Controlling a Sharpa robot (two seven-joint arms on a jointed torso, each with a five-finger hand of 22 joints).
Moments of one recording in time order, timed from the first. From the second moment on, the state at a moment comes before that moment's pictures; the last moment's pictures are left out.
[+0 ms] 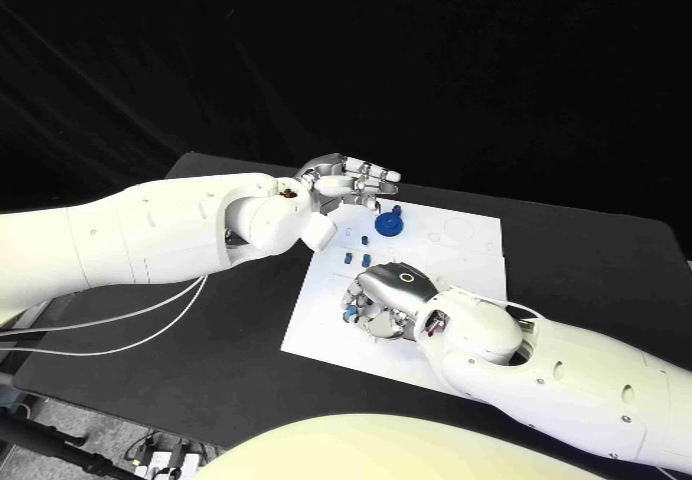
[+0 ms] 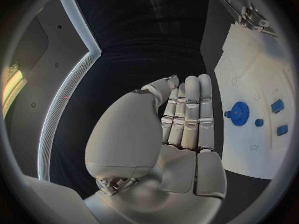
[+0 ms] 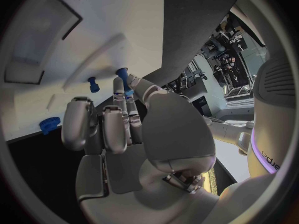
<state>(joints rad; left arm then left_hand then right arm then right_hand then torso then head) 1.19 -0.89 -0.02 1.56 -0.06 -0.20 0.17 1.45 -0.15 0.46 -0.01 0.18 1.00 0.19 0.11 0.07 1.00 0.12 0.38 0.14 1.08 0.04 0.97 0.39 0.18 0.93 0.13 0.88 0.68 1.03 -0.48 -0.14 1.61 -1.72 -0.29 -0.21 1.34 -0.08 0.44 -0.04 0.15 1.15 0.12 0.11 0.16 1.23 0.06 0.17 0.10 1.47 -0.03 1.37 1.22 0.08 1.42 0.08 1.23 1.31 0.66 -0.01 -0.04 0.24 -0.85</state>
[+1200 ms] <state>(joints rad) 1.19 -0.89 -0.02 1.56 -0.06 -0.19 0.16 1.44 -0.15 0.46 -0.01 0.18 1.00 0.19 0.11 0.07 0.99 0.12 0.39 0.14 1.08 0.04 0.97 0.39 0.18 0.93 0.13 0.88 0.68 1.03 -0.58 -0.13 1.73 -1.74 -0.40 -0.23 1.25 -0.15 0.34 0.01 0.19 0.88 0.11 0.07 0.10 1.19 0.06 0.16 0.12 1.47 -0.01 1.34 1.18 0.08 1.41 0.09 1.21 1.31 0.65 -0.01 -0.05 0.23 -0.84</state>
